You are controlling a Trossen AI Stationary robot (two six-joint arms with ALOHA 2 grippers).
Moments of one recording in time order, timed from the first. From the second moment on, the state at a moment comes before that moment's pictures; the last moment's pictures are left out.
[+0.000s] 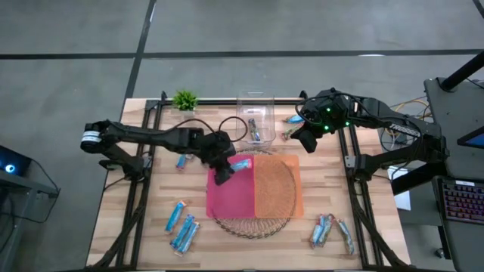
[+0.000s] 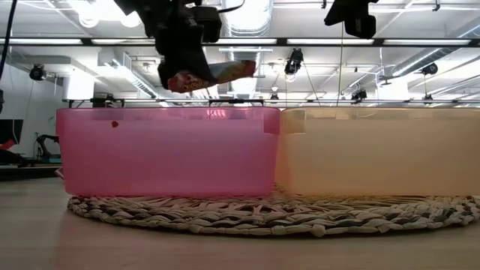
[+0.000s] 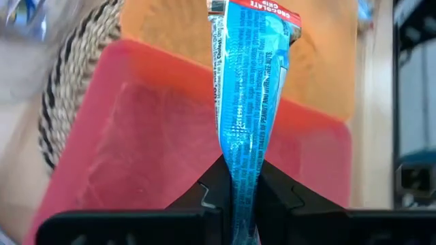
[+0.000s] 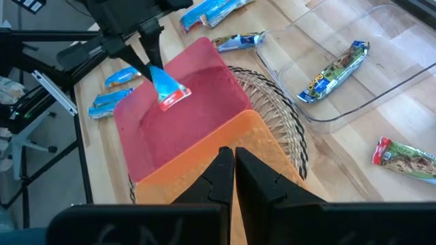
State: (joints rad) left arm 0.04 1.47 1.14 -0.55 0.20 -0.34; right arm -0.26 1.15 1.31 -0.93 -0.21 0.47
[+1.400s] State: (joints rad) left arm 0.04 1.58 1.15 -0.70 0.08 -0.12; right arm -0.26 1.15 1.31 -0.93 -0.18 0.47
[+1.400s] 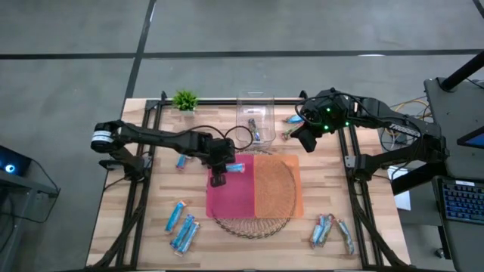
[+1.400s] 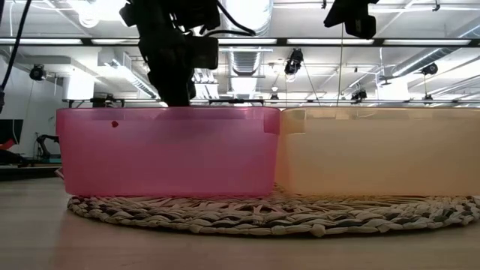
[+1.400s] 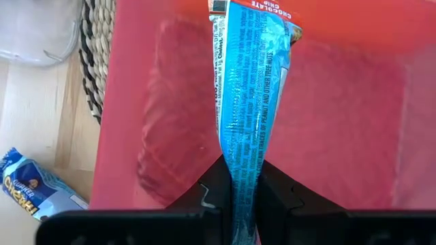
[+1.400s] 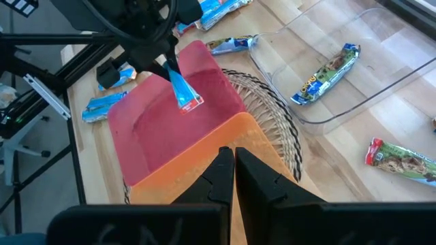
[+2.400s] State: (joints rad) left arm 0.04 1.58 1.15 -0.74 0.05 -0.13; right arm -0.26 1.15 1.31 -0.93 -0.18 0.47
